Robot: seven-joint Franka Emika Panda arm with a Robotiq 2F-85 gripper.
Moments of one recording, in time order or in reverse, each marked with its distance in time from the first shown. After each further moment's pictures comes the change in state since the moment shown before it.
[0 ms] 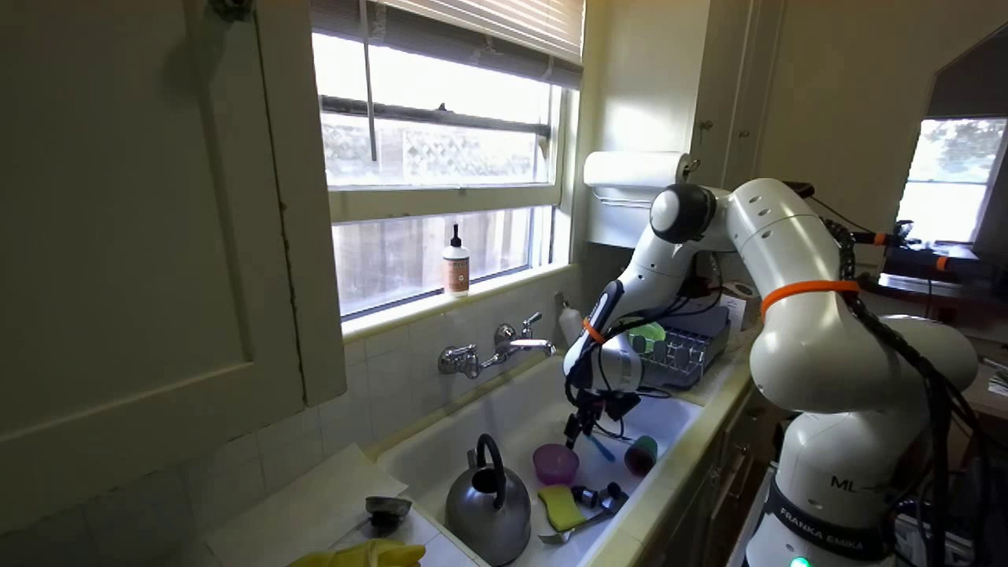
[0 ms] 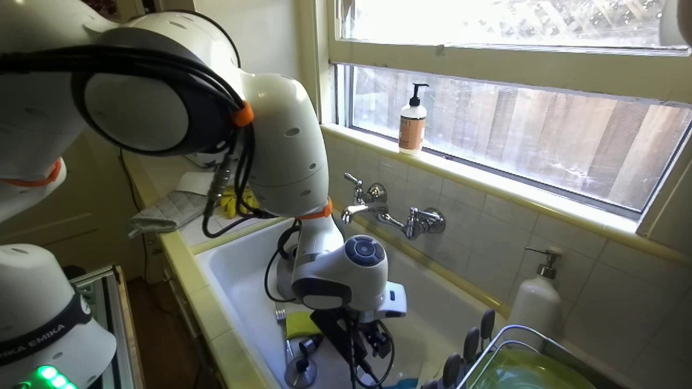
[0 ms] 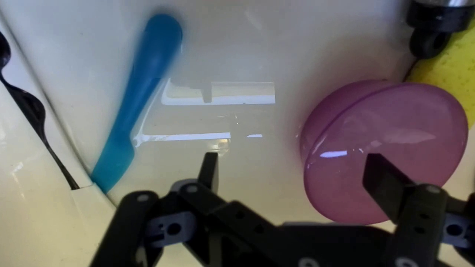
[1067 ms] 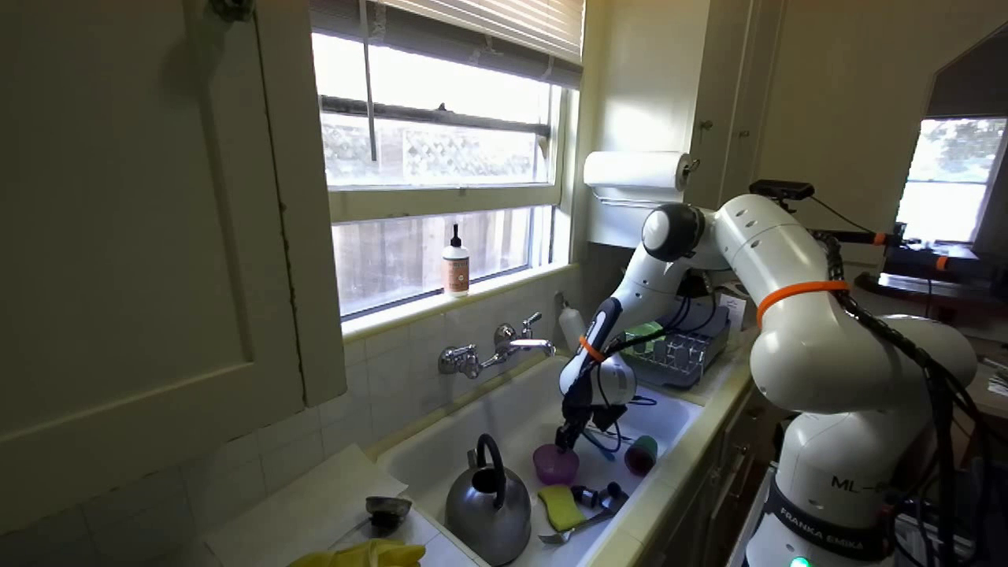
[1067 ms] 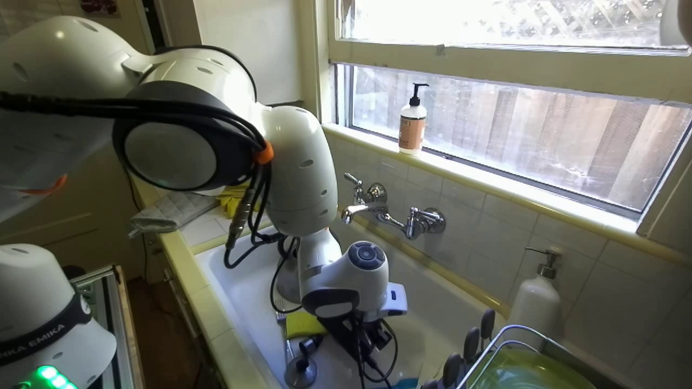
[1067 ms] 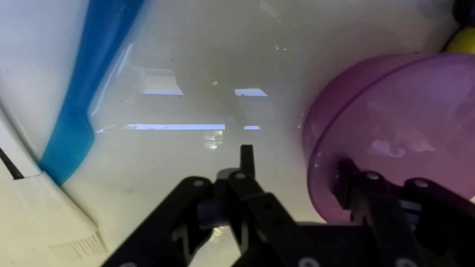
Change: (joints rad) arm 0.012 0.123 0.004 0.112 -0.201 0.033 0.154
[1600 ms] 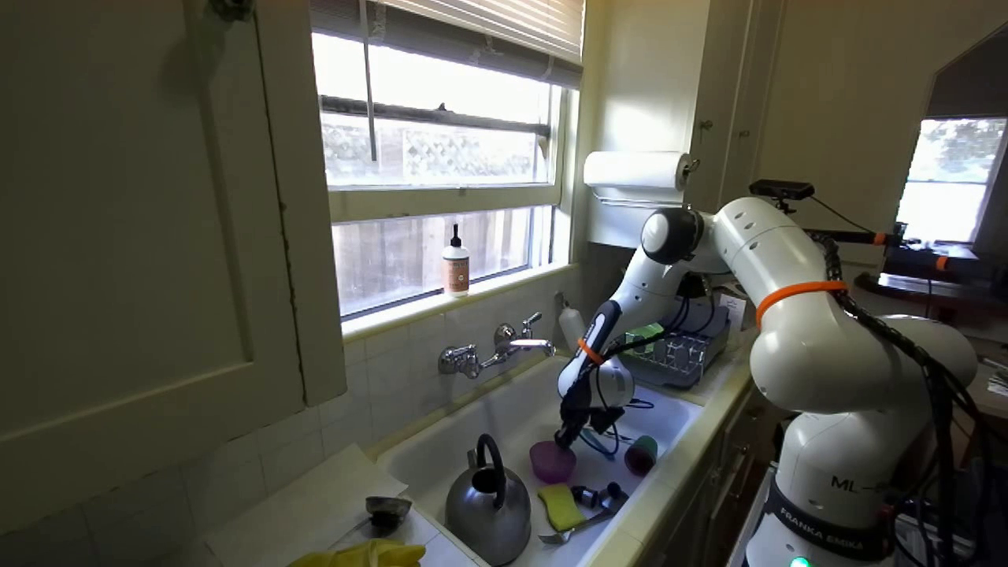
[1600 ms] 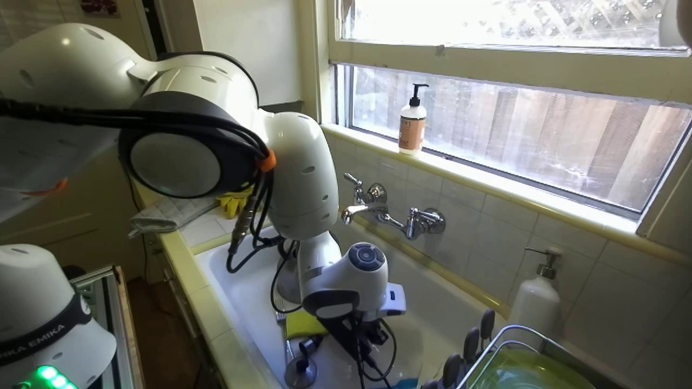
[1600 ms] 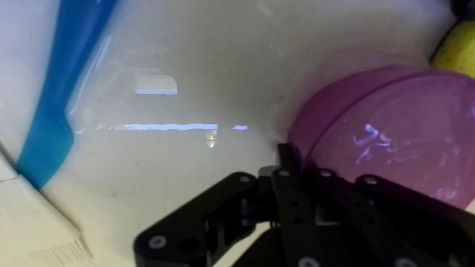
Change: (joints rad) arm -0.004 0.021 0.012 0.017 -0.019 -0.004 0.016
